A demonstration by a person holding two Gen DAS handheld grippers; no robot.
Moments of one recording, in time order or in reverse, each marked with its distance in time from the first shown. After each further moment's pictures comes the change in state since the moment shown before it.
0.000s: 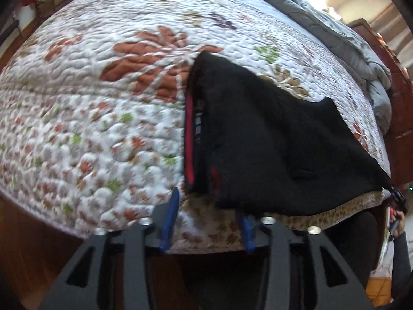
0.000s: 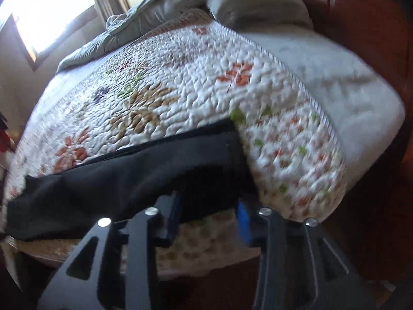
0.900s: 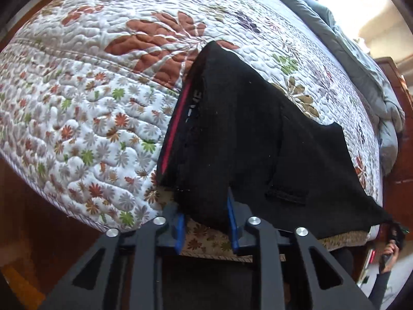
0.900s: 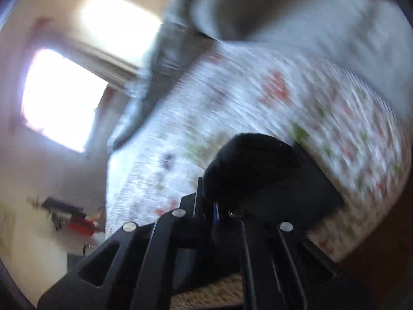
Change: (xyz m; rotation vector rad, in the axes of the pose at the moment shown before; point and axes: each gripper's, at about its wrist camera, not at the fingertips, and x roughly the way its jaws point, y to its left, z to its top) left arm 0.012 -0.023 0.003 -0.233 0.008 -0.006; right arm -0.053 0.018 0.051 0.354 -0.191 0.451
